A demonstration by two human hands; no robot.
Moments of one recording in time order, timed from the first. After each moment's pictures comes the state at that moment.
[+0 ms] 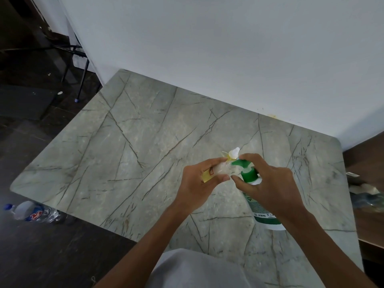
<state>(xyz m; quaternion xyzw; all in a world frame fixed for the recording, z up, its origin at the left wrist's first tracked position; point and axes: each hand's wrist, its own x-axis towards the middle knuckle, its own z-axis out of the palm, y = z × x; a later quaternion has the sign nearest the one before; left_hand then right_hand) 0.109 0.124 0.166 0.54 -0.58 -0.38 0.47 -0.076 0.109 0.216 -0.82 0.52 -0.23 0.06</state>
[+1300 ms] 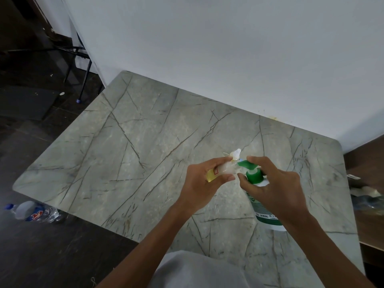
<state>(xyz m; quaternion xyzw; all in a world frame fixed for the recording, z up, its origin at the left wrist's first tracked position) 0.107 0.123 0.174 0.54 -0.58 -0.39 0.48 -0.077 0.115 0.219 -0.81 0.53 -0.24 0.04</state>
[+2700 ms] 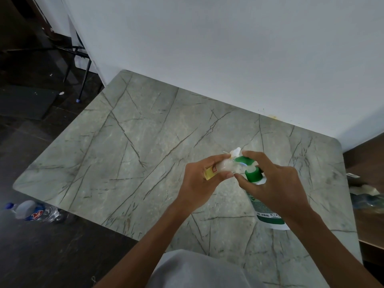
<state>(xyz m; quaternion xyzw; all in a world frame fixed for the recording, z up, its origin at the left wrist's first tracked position) 0.109 0.126 0.177 0.52 -0.58 -0.38 0.49 -0.076 0.114 0.228 -0.83 0.51 -0.22 0.06</state>
